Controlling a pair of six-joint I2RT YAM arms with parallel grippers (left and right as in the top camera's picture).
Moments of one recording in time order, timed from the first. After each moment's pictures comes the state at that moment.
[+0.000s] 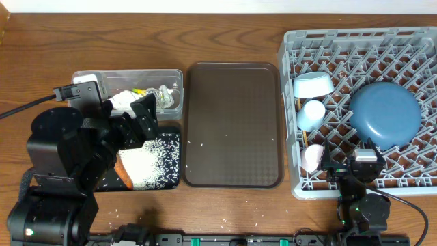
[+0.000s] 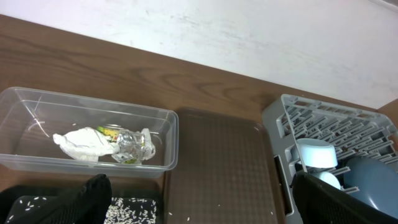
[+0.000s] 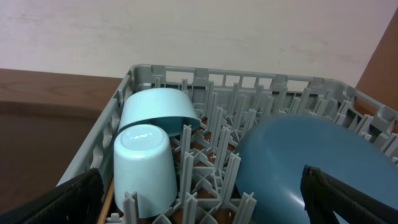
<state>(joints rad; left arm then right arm) -0.12 0.88 1.37 -0.97 0.10 -0.36 0.03 0.01 0.01 -0.06 0.07 -0.07</state>
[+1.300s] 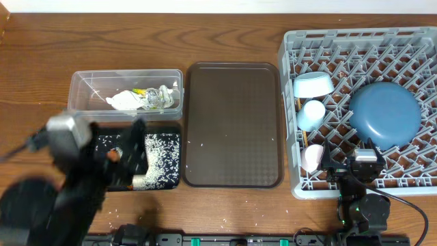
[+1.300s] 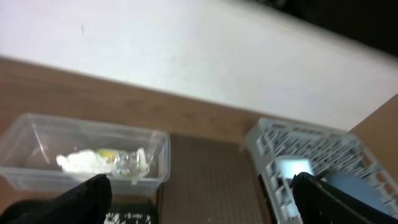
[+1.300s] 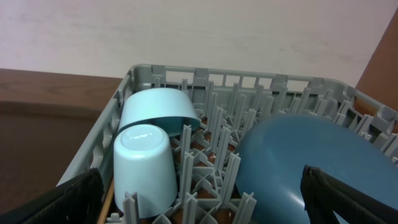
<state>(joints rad) -0.12 0.63 1.33 -0.98 0.10 -0.36 0.03 0.01 0.01 -0.06 0.07 -0.07</state>
